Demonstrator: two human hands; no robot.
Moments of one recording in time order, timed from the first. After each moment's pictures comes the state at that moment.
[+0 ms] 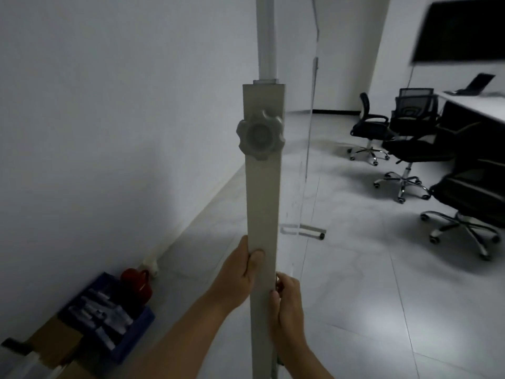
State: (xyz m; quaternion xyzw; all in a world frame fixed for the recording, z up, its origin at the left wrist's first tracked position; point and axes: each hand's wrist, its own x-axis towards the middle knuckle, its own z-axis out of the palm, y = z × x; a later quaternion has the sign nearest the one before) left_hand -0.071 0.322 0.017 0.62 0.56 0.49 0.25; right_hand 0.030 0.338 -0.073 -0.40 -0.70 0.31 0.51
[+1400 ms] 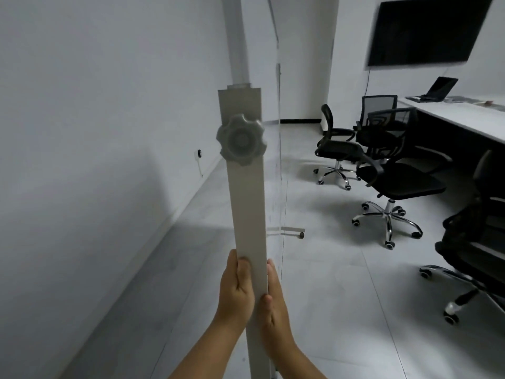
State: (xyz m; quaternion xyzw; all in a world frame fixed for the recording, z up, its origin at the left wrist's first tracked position) left_hand -0.054 1.111 0.013 0.52 0.53 0.62 0.26; right_hand 0.005 1.135 -0.076 -0.39 -0.64 0.43 0.51
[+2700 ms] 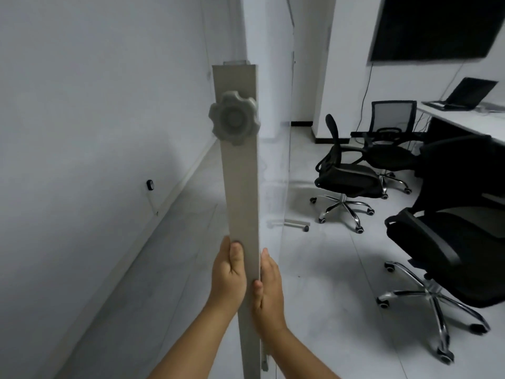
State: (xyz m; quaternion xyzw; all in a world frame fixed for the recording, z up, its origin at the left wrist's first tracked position) left_hand -0.133 1.942 0.019 0.51 0.54 0.62 0.26; right_hand -0.074 1.959 -0.072 -0.47 -0.66 0.31 0.49
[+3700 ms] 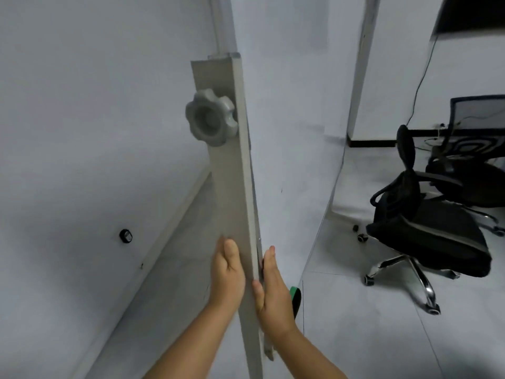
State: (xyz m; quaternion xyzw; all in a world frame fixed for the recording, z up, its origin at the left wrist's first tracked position) left_hand -0.212 2.597 0.005 0.40 0.64 0.61 0.24; right_hand -0.144 2.604 -0.076 -0.45 -0.69 0.35 0.45
